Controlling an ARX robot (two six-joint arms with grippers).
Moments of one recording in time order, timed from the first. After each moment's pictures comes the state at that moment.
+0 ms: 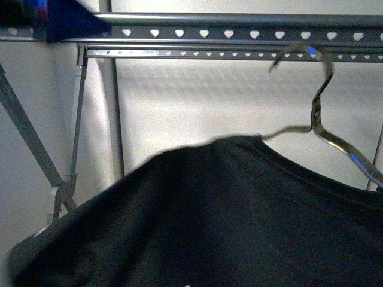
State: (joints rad) left arm -0.02 1.46 1.22 0.19 0.59 0.28; right arm -0.16 1.14 0.48 0.03 -0.48 -0.58
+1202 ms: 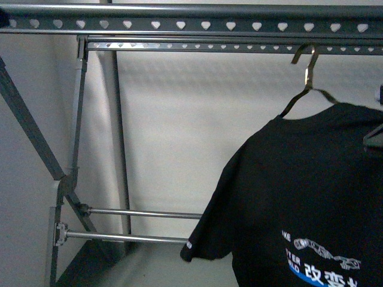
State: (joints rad) left arm 0.00 1.20 0.84 0.39 0.01 -0.04; right arm 0.02 1.38 0.93 0.00 -0.24 0.21
